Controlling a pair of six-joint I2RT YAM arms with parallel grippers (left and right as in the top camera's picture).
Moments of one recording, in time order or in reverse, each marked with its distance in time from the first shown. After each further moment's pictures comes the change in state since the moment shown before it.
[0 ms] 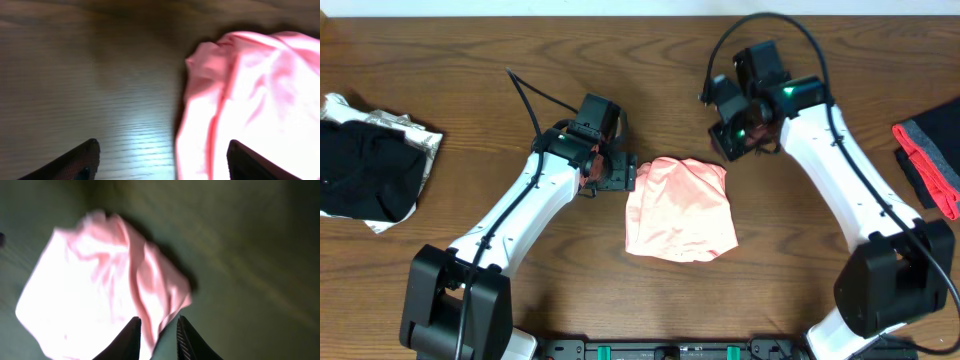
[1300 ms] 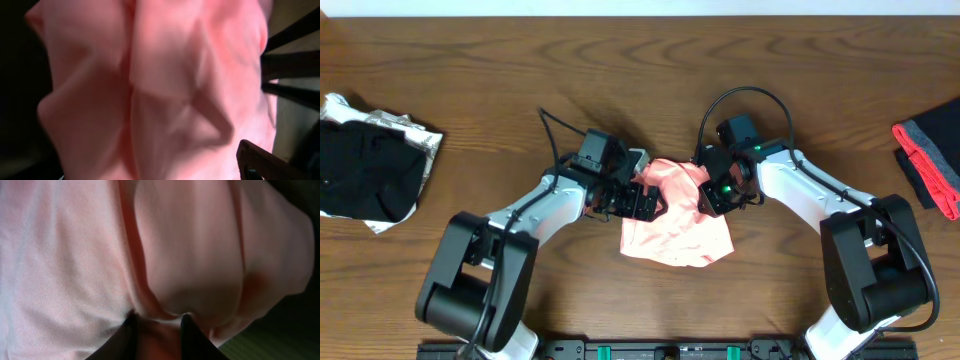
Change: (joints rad) left arm 0.007 0.119 -0.282 0.441 0.481 0.114; right arm 0.044 0.032 -0.443 0.328 -0.122 0.115
